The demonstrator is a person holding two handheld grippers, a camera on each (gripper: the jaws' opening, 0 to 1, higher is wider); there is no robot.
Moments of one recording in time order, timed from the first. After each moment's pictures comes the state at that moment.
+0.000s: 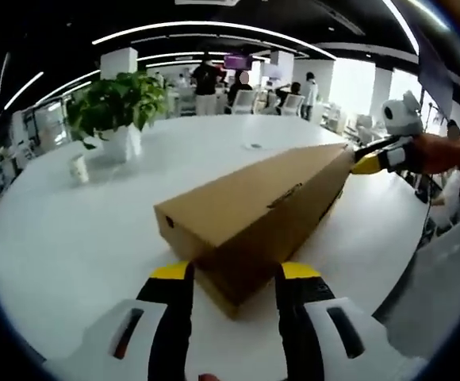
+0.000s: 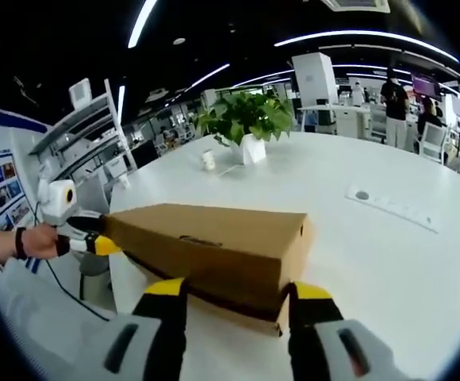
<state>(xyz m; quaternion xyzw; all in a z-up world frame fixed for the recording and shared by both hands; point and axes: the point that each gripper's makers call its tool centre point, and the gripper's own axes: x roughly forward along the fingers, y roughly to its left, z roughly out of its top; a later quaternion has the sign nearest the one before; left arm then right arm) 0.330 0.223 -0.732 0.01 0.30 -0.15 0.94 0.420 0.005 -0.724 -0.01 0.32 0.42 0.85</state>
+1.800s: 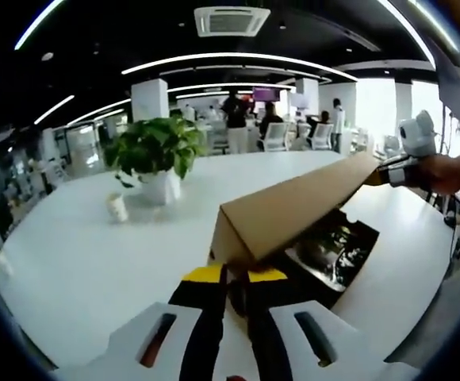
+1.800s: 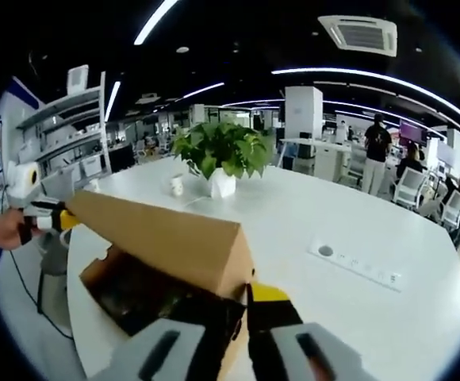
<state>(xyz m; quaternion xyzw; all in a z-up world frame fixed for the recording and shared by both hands) 0.374 0.261 -0.667 0.02 0.22 -0.07 0.97 0.503 0.004 -0.680 -0.08 0.23 0.36 0.90</state>
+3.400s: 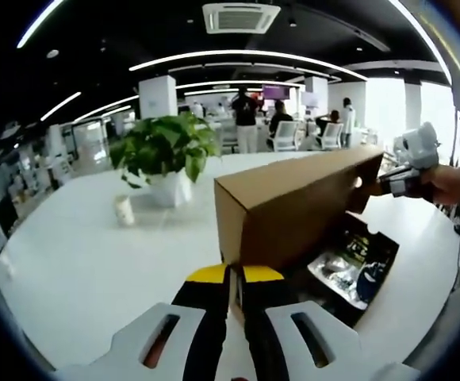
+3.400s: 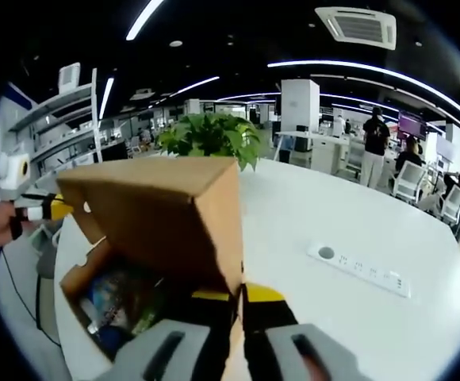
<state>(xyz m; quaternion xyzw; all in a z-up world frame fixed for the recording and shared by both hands) 0.413 0.280 -0.668 0.02 0.23 -0.05 0.97 0.538 0.019 -0.696 -0.08 0.25 0.35 0.90</state>
